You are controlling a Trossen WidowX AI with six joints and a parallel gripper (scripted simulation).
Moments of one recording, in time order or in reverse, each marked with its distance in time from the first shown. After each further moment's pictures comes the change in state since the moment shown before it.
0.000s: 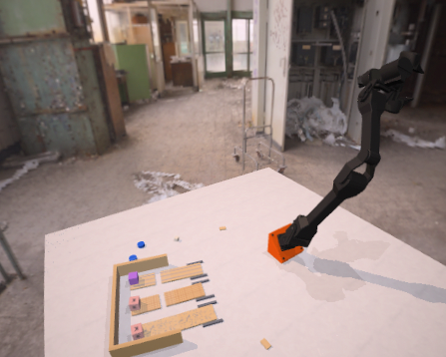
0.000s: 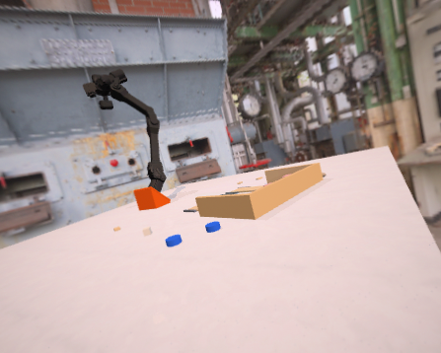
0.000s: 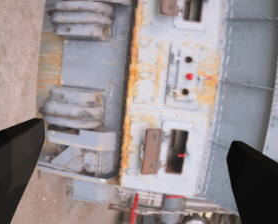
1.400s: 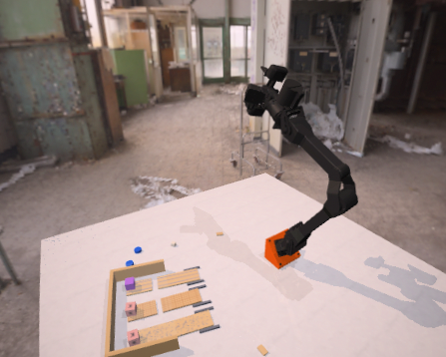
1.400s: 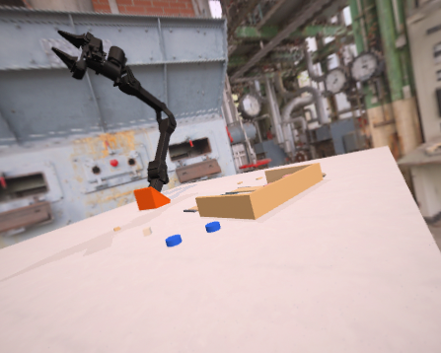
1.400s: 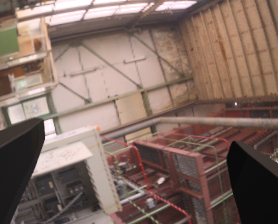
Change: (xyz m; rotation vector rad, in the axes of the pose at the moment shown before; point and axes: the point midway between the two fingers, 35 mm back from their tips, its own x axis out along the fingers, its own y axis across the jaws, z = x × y) arm -0.438 0.054 0.182 0.441 -1.733 -0.265
